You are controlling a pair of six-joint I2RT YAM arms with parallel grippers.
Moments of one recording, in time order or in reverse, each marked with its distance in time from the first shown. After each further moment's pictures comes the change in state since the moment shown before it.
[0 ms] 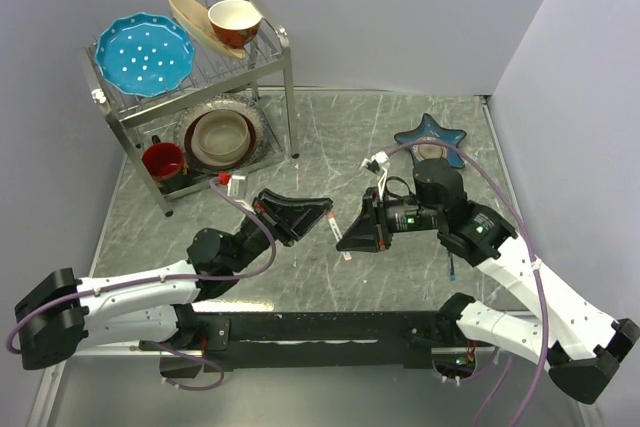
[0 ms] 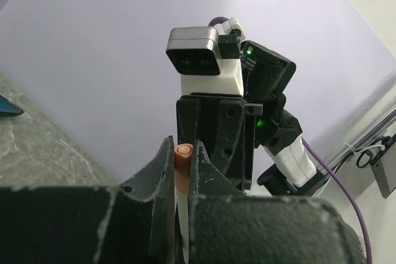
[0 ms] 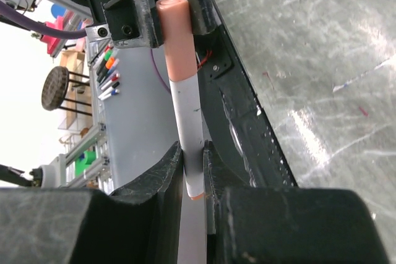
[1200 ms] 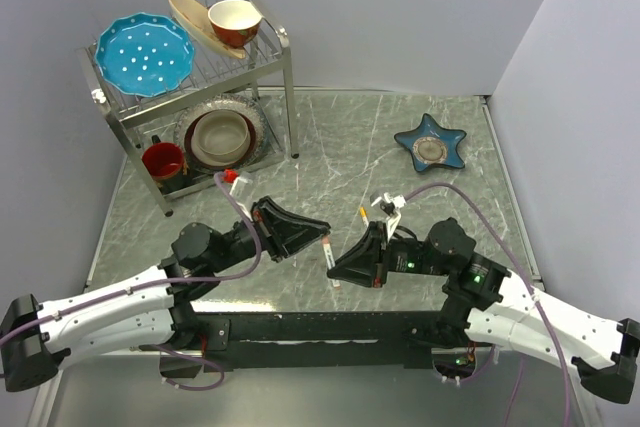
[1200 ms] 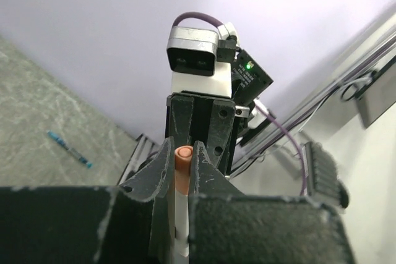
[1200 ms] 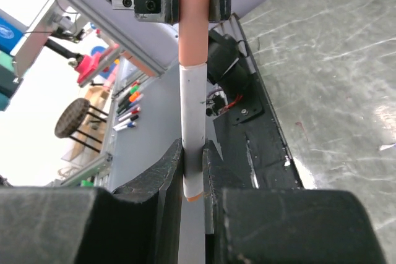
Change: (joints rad) left arm 0.026 -0.214 0.095 -0.448 0.236 0.027; right arm 0.297 -0.304 -0.462 0.578 0.276 0.200
